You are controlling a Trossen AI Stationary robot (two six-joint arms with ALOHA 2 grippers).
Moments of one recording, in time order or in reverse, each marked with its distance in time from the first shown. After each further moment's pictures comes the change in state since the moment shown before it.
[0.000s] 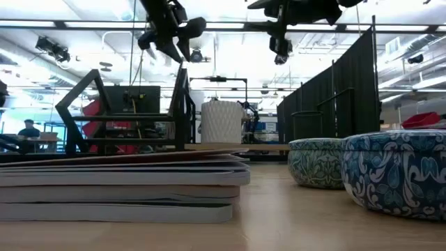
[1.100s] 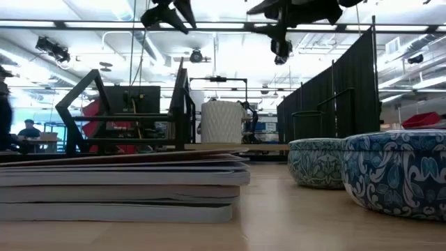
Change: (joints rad) left arm -0.120 -0.006 0.240 -0.398 0.488 -0.106; right arm 0.020 0.000 0.000 -0.067 0.123 -0.019
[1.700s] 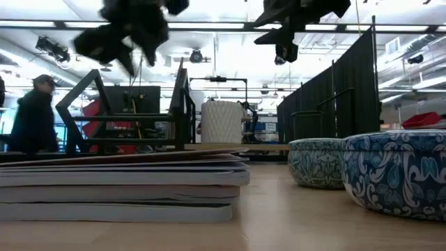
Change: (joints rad) left arm -0.470 -0.018 -0.567 0.242 0.195 -0.836; right arm 0.139 0.002 -0.001 -0.199 0.042 -0.190
